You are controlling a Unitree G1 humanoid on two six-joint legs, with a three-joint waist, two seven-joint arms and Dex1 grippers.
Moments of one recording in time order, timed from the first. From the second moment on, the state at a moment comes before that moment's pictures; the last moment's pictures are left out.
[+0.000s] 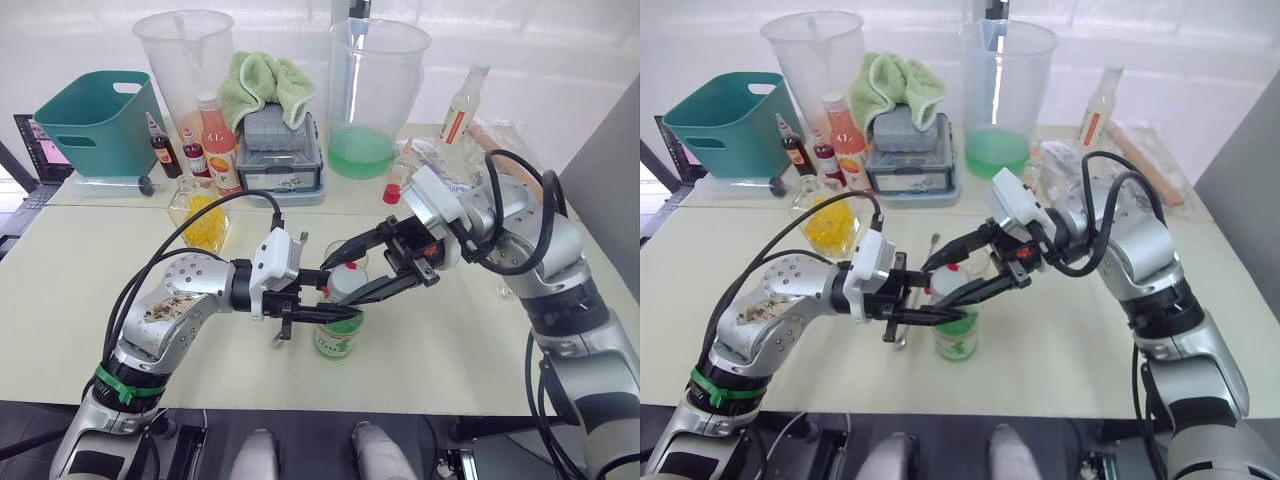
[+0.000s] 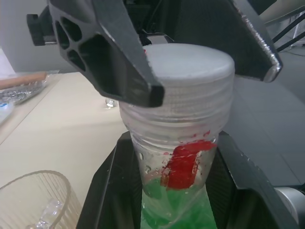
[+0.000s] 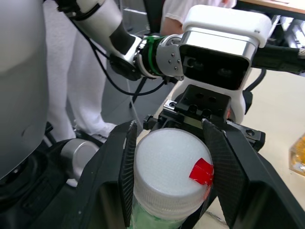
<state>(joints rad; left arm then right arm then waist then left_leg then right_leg) -0.50 0.58 -0.17 -0.36 -0.59 0.47 -1.12 -0.96 -0.65 0.30 -0.03 0.65 0.42 1.55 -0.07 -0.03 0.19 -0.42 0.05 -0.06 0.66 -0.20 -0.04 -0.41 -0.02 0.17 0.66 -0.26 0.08</state>
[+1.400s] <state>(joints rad) -0.56 0.52 -0.19 -0.25 -0.58 0.46 -1.19 -0.45 -0.73 -0.06 -0.76 1.02 0.92 0.50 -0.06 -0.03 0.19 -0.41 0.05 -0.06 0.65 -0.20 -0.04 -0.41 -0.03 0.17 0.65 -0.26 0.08</state>
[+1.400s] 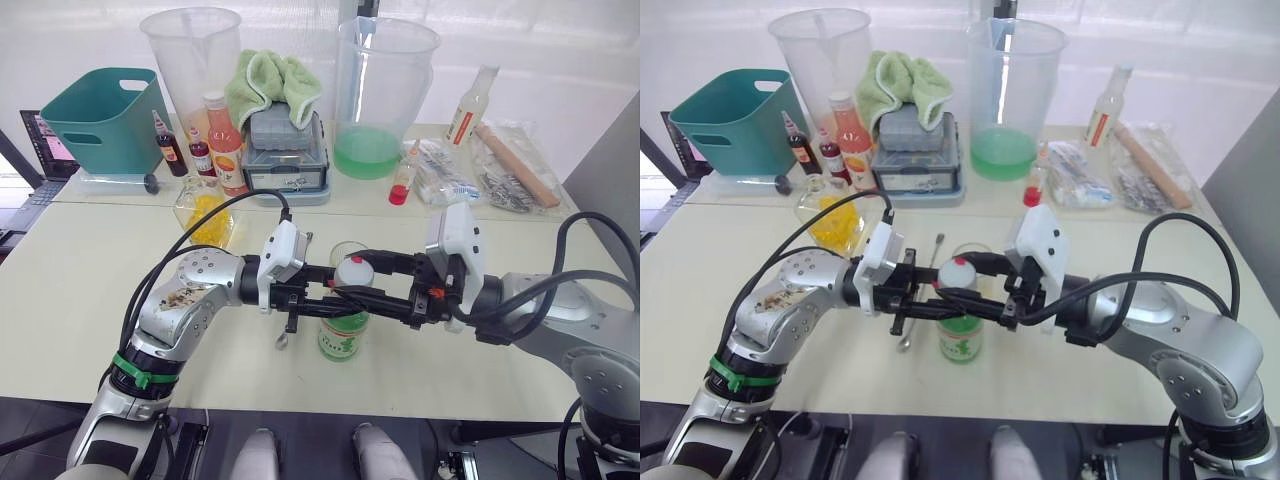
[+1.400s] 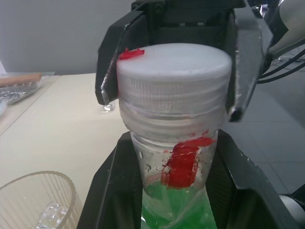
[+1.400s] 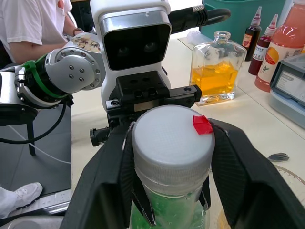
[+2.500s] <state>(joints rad) -0.42 0.58 -0.14 -0.43 -0.60 0.49 -1.05 -0.96 -0.70 0.21 -0.04 0.64 0.55 1.52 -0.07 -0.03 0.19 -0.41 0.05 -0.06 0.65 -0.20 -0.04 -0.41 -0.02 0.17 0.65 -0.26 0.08</state>
